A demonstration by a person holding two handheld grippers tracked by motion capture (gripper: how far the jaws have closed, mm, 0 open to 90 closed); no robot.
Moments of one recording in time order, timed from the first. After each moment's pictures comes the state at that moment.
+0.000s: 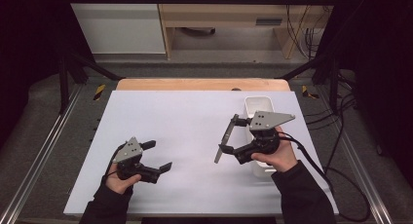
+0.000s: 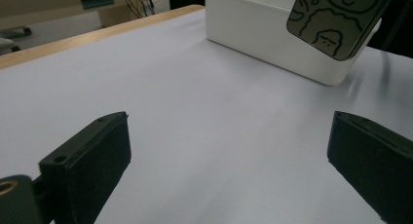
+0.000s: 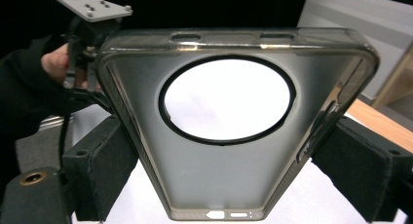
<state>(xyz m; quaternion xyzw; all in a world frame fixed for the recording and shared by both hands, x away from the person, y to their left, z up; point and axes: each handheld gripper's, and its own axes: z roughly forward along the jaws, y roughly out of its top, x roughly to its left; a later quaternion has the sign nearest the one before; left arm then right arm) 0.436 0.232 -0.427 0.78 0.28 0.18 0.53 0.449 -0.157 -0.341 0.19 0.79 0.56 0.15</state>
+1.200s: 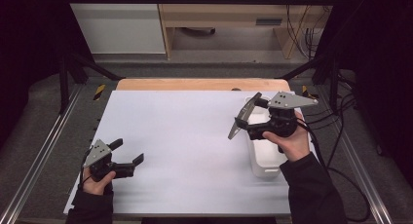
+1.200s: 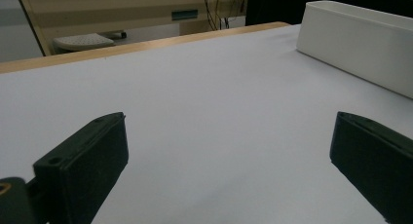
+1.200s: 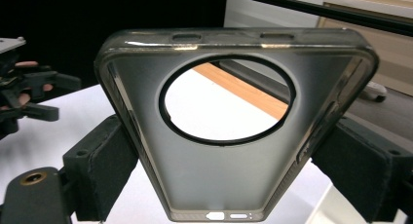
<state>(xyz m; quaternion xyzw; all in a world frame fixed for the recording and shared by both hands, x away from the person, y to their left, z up) 0.433 0.296 -0.441 0.72 0.37 0.26 0.53 0.466 -0.190 -0.309 0.29 0.75 0.55 0.23</state>
